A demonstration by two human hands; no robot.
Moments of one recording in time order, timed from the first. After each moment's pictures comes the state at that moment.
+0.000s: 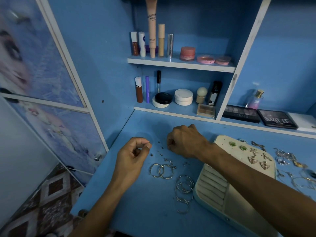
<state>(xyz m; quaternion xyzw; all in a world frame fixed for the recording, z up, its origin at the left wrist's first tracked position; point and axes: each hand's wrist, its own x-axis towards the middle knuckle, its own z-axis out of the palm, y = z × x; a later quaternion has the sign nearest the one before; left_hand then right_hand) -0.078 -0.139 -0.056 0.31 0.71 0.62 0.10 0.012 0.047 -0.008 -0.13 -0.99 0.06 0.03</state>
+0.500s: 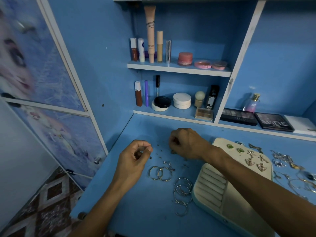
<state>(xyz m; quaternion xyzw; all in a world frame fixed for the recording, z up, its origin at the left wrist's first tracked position) -0.074 -0.138 -0.051 0.33 0.72 0.60 0.11 0.024 0.055 -0.005 -0.16 -0.97 0.20 0.05</state>
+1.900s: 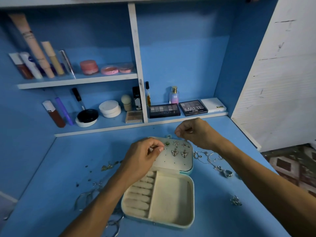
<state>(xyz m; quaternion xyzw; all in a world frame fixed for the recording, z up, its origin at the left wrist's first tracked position) 0.040 0.021 -0.016 0.61 0.67 0.40 0.18 0.219 0.167 0.012 -0.38 -0.83 0.37 0.19</state>
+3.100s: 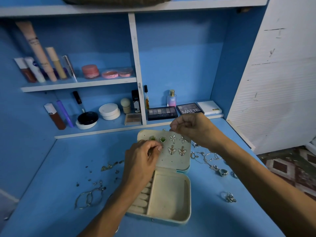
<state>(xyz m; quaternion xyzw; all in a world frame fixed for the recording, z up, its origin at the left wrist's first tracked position) 0.060 0.010 -0.027 0.57 0.68 0.46 0.03 0.225 0.135 0.047 -0.35 -0.78 0.45 0.26</state>
